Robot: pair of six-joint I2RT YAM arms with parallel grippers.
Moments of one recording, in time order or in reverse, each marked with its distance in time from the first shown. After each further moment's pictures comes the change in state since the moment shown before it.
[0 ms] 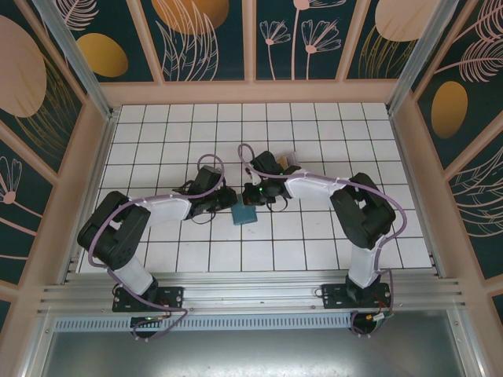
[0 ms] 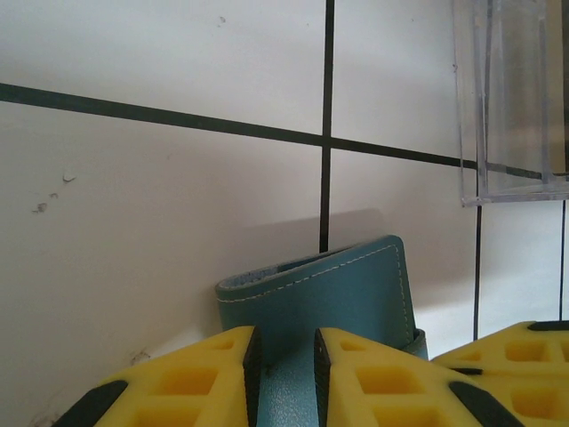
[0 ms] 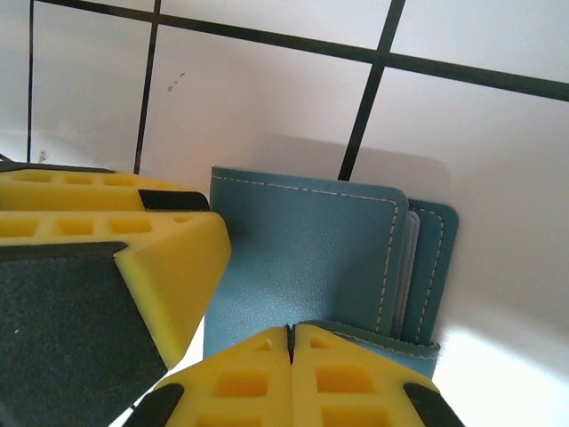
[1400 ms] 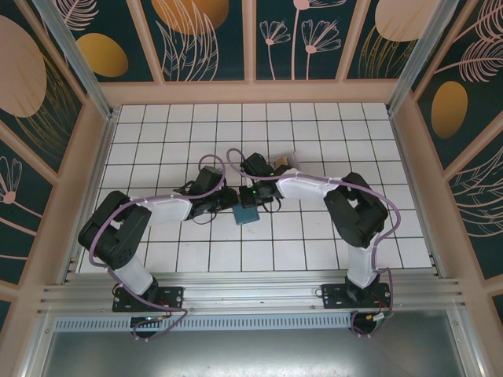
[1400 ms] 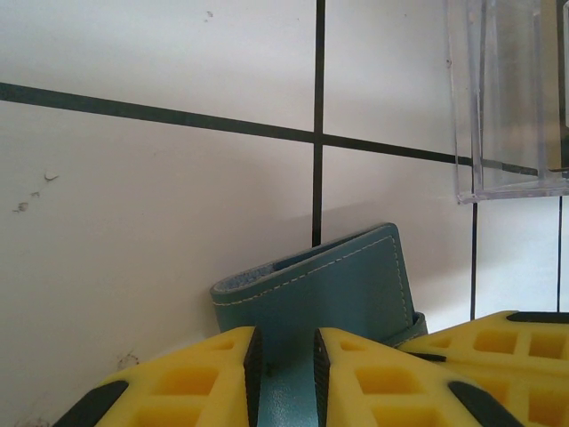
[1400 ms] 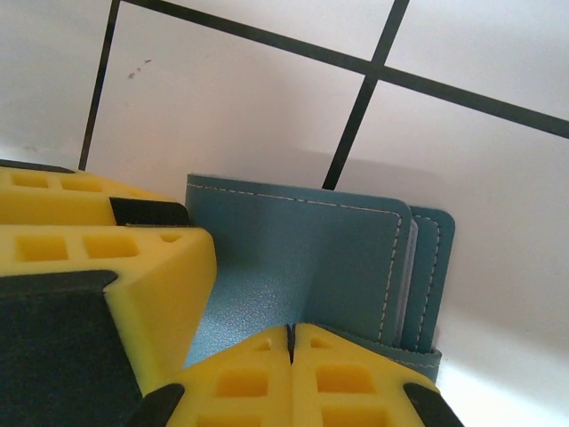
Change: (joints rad) left arm -0.006 0.005 0.000 0.011 0.000 0.000; right arm 0.057 0.043 0.080 -0.101 0.154 -0.090
